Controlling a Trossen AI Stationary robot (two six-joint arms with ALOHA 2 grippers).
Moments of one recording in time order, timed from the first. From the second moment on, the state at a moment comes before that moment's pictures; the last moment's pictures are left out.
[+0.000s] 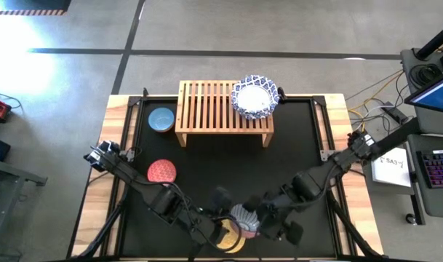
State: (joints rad) left arm -0.60 1.88 1.89 -0.73 -0.35 0.28; right arm 0.54 1.72 1.75 -0.98 -0.24 -0.32
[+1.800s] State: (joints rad) left arm -0.42 1.88 1.97 -0.85 -0.07 0.29; right arm 0.30 1.70 1.83 -1.14 -0.40 -0.62
